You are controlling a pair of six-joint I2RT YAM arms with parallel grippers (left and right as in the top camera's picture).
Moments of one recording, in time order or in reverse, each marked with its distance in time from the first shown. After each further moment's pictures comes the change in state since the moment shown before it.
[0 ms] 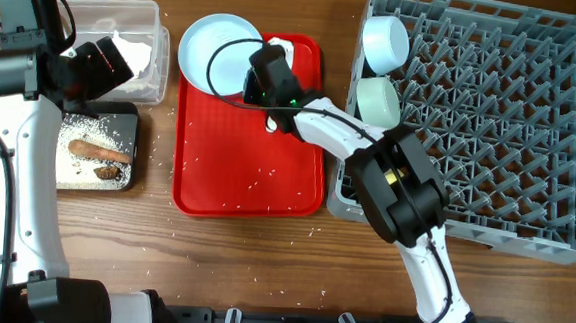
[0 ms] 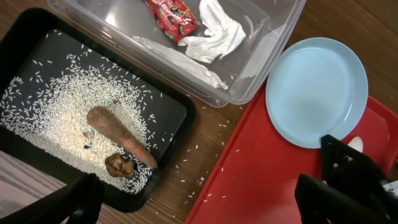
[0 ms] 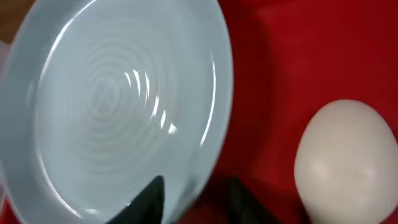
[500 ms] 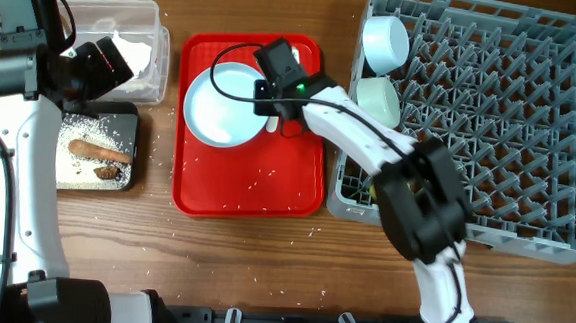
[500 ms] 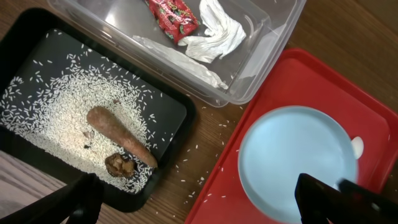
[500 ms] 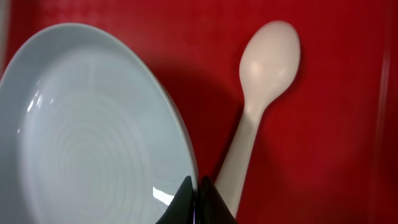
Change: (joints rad) left arm 0.000 0.000 0.000 0.000 0.000 0.000; right arm -0.004 -0.180 0.044 -0.478 -0.050 -0.142
